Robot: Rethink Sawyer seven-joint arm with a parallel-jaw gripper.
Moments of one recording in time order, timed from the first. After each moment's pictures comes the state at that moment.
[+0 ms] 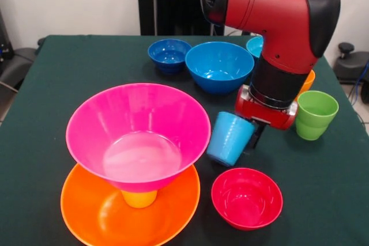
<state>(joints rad) 0.17 -0.20 -0.32 1.26 0.21 0.47 1.96</state>
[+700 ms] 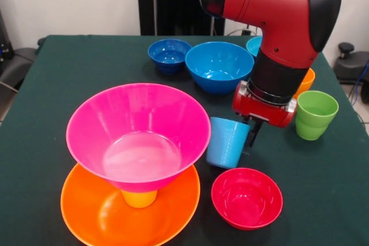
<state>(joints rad) 0.17 -0.21 -0.34 1.26 0.23 0.47 1.97</state>
